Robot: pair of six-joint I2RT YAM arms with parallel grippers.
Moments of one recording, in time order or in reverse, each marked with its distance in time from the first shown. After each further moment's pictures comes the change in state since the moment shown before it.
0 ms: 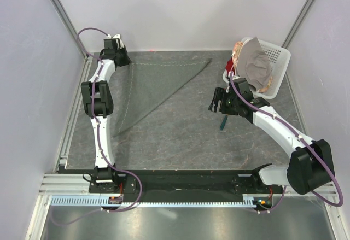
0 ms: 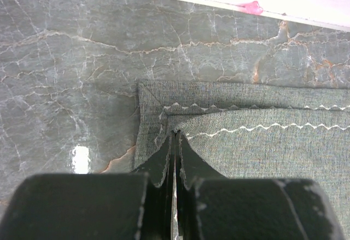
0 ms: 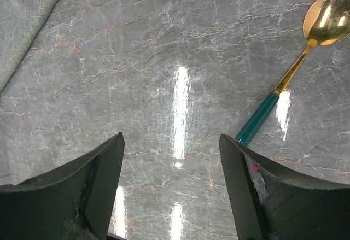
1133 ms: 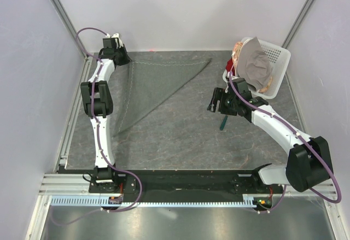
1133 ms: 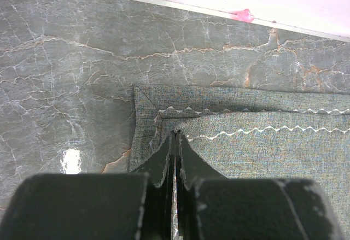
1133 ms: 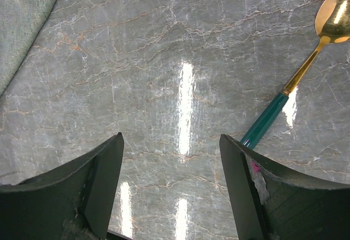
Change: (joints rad) left arm 0.006 0.007 0.023 -0.002 0.024 -0.029; right arm 0.000 0.026 0.000 0.014 -0.023 0.018
